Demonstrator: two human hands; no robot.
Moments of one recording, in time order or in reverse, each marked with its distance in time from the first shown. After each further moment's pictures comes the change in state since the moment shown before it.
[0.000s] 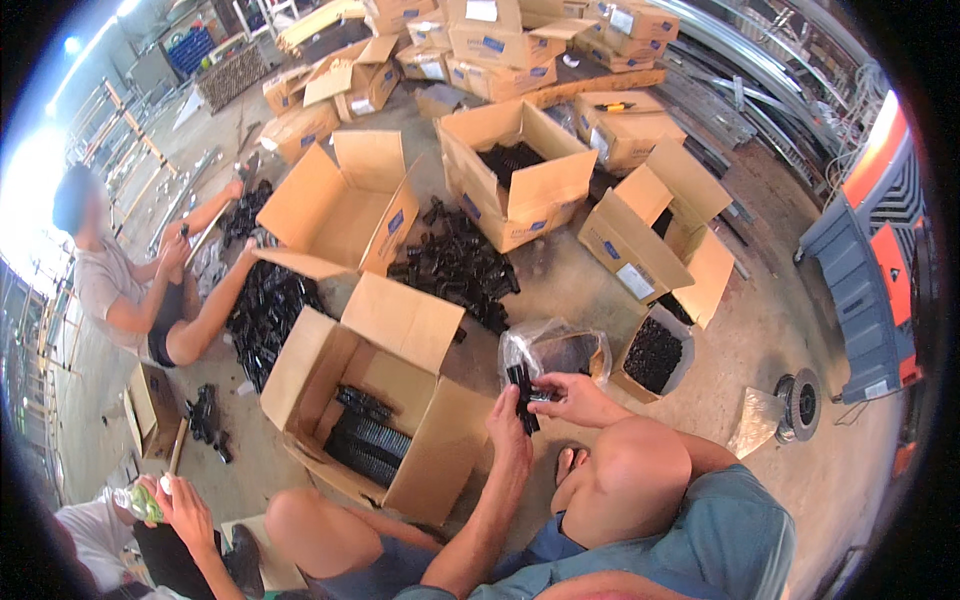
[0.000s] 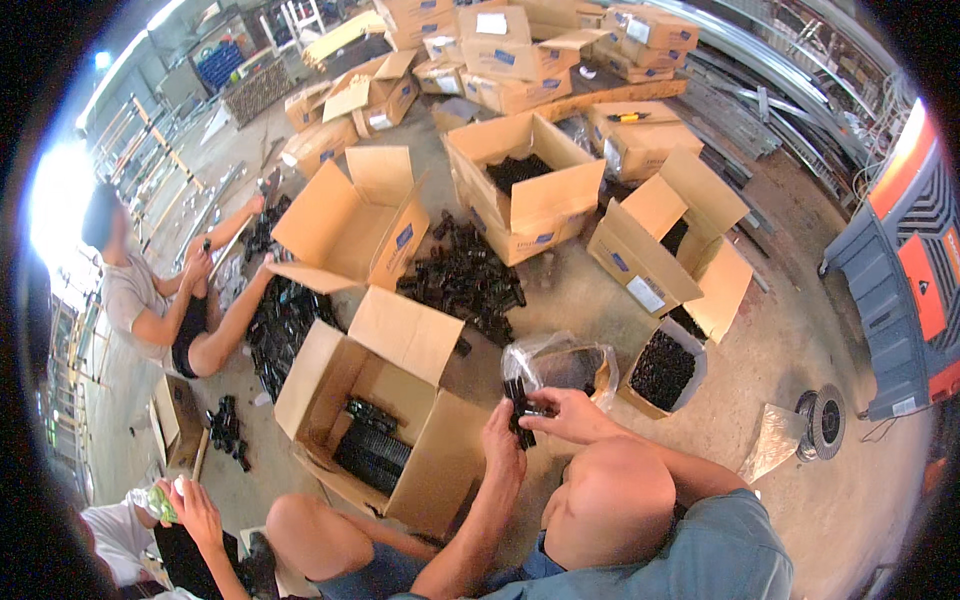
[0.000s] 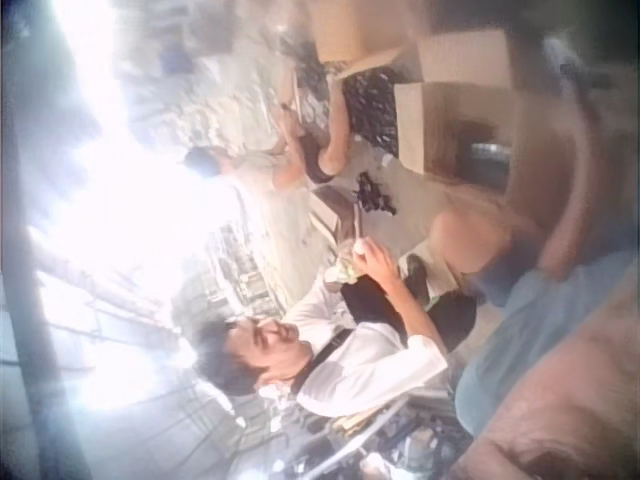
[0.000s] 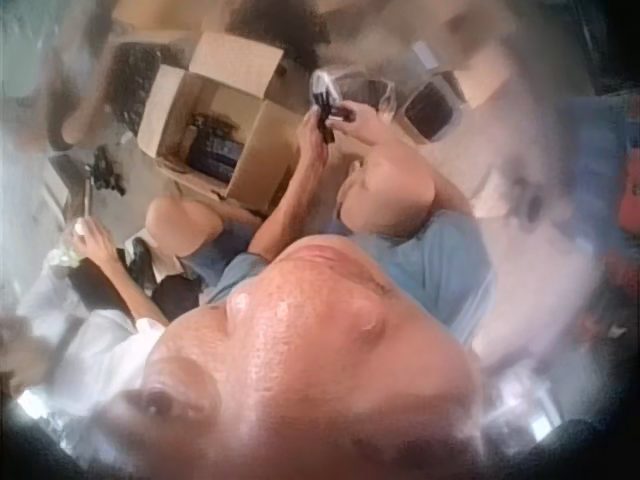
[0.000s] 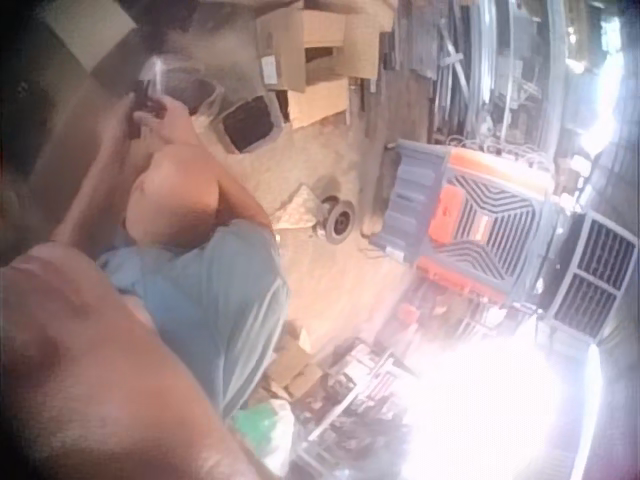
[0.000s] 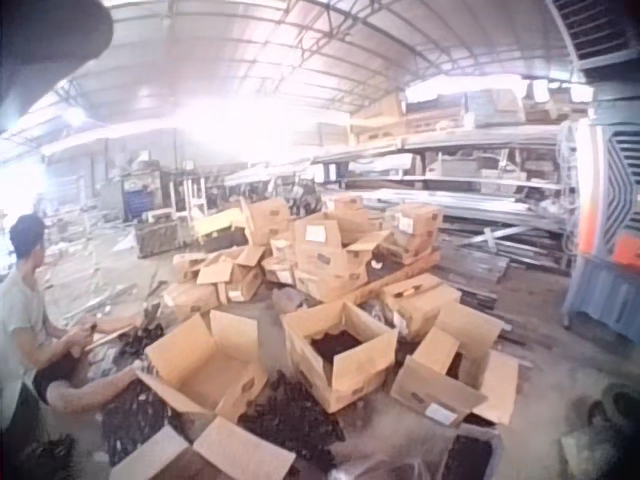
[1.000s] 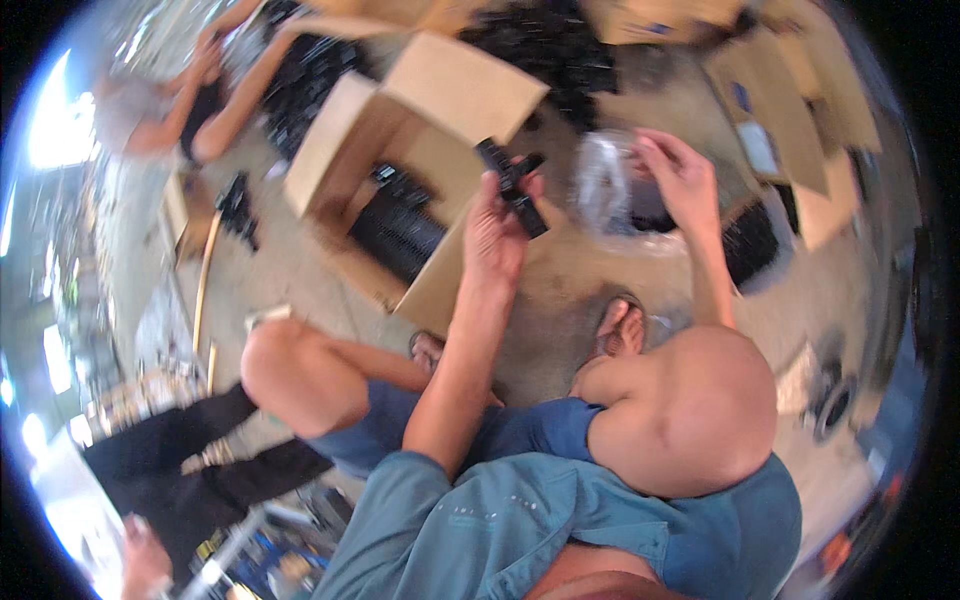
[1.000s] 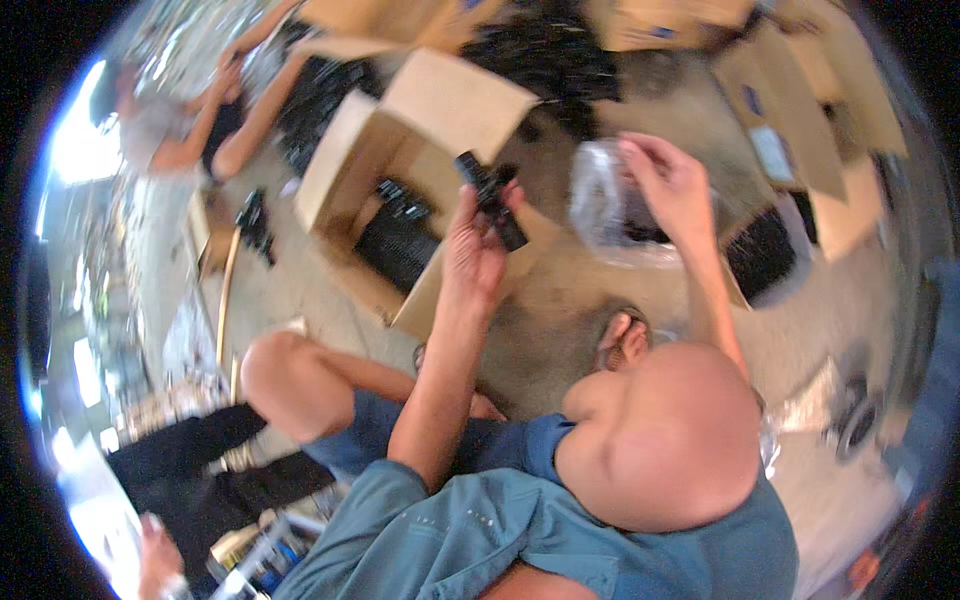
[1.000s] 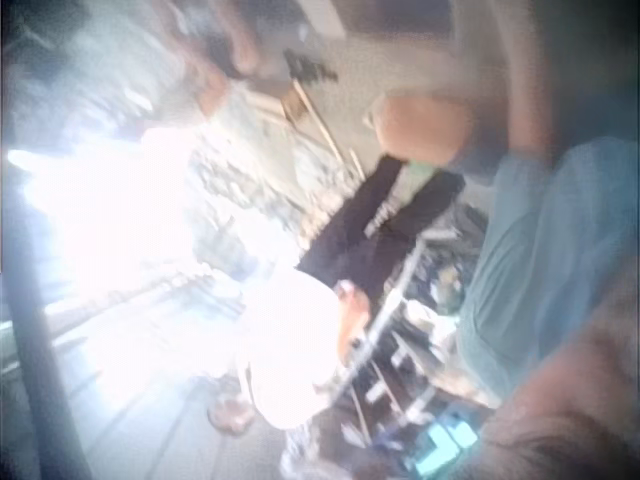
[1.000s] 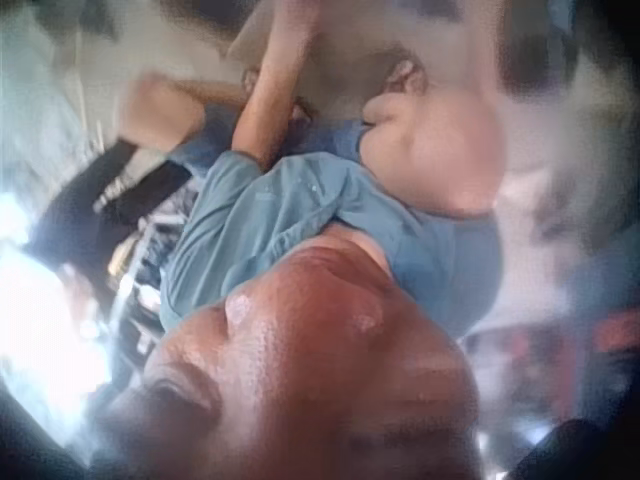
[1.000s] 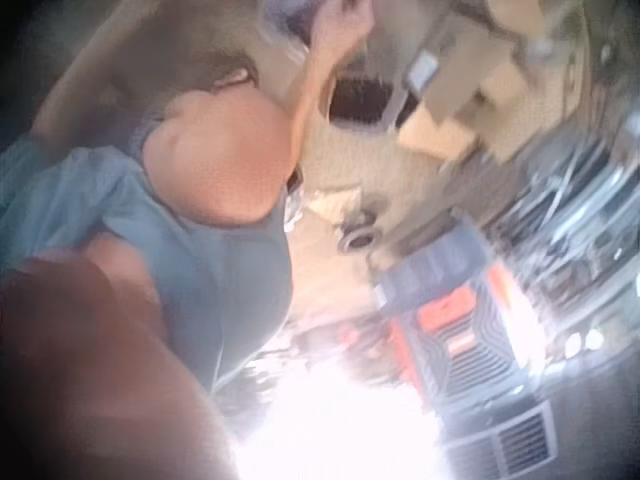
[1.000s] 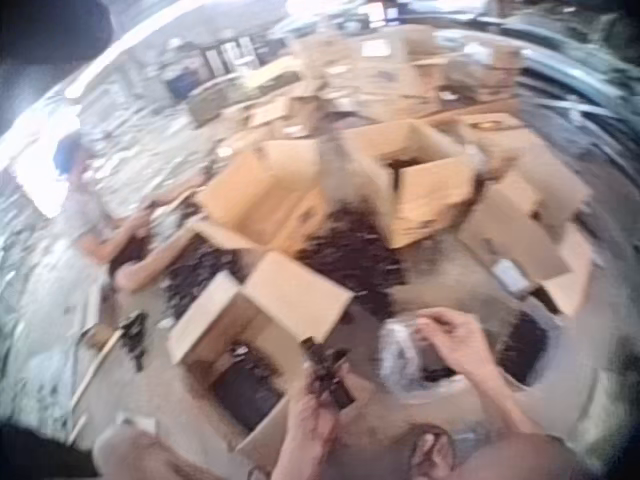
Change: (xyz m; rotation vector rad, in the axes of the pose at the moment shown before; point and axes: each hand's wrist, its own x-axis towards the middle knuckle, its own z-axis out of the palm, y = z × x) left_hand 0.016 0.076 -0.036 -0.210 0.014 0.077; right_hand 0.070 0.031 -0.023 0.346 0.265 -0.066
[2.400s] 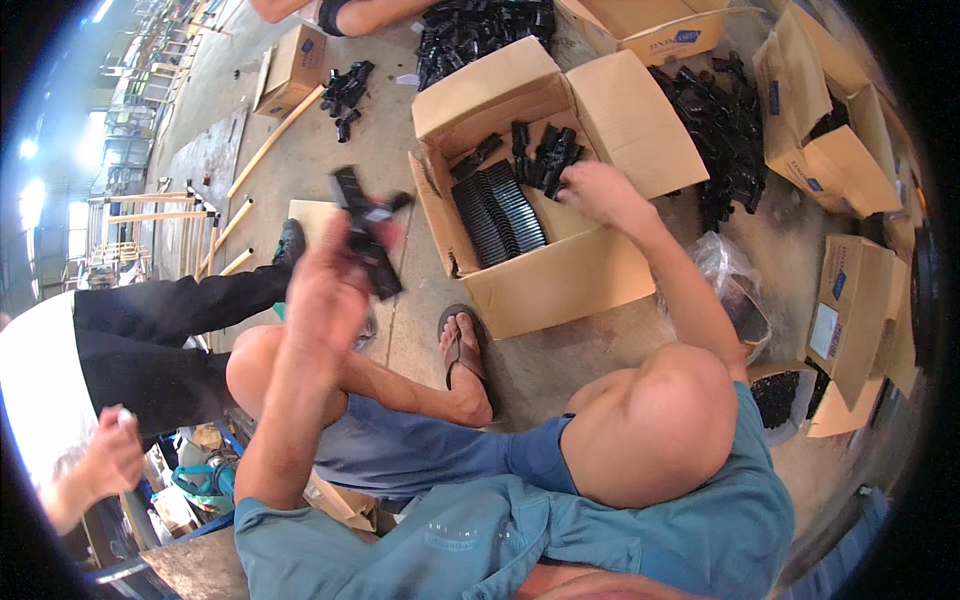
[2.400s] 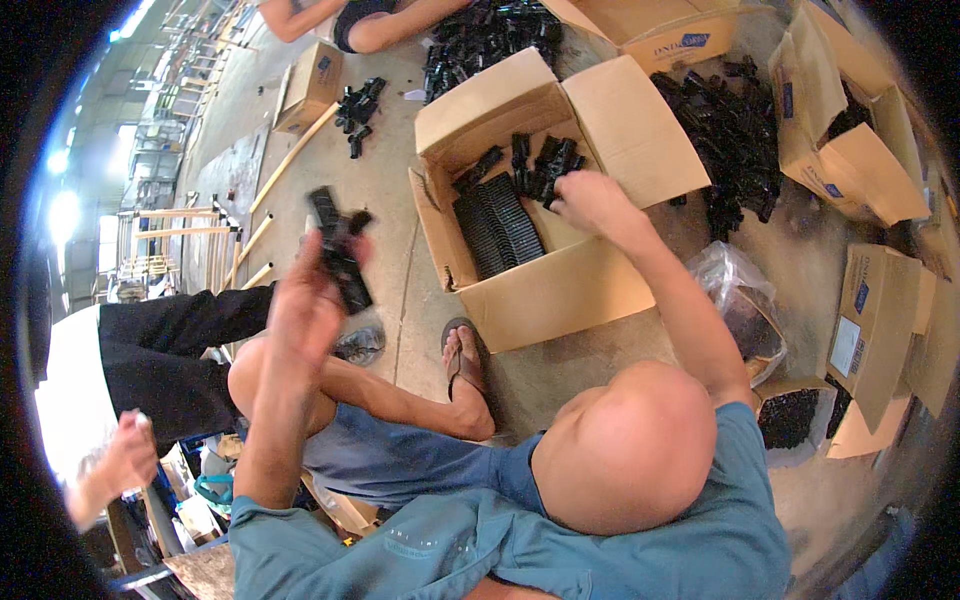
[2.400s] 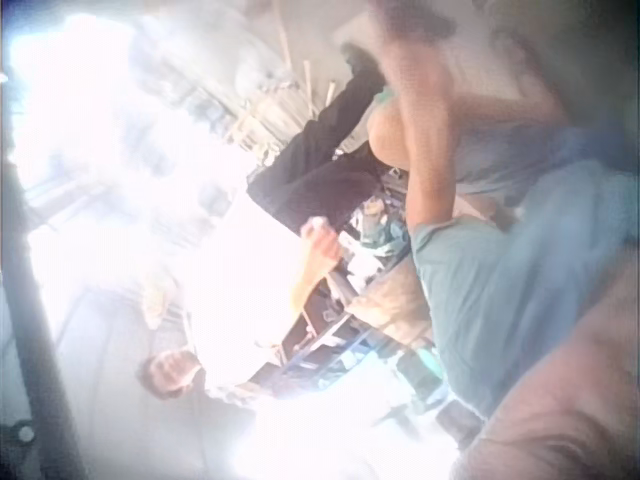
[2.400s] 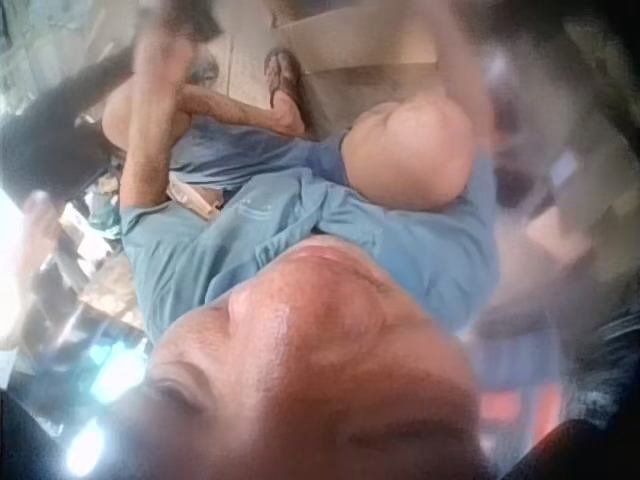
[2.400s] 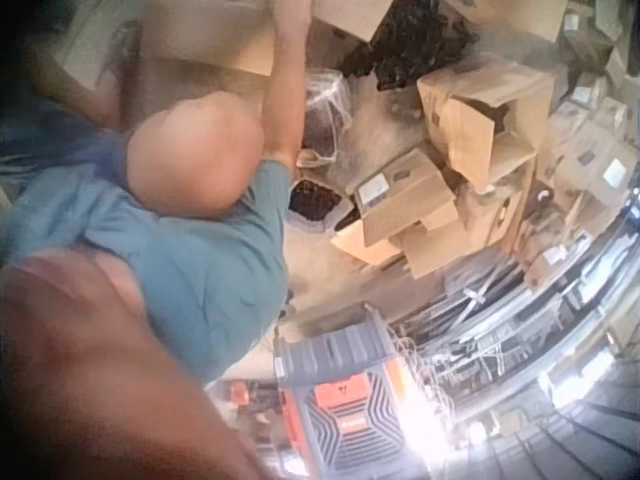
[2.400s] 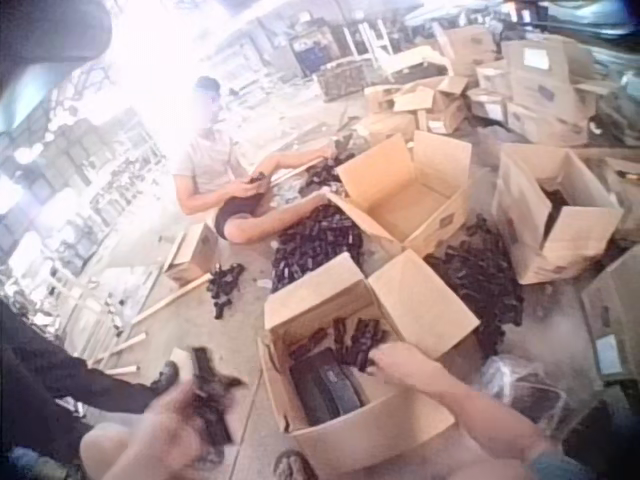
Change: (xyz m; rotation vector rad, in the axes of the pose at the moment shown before) left_hand -0.189 0.233 -0.002 0.297 0.456 0.415; right_hand 0.093 0.051 0.266 -0.858 -0.988 -0.652
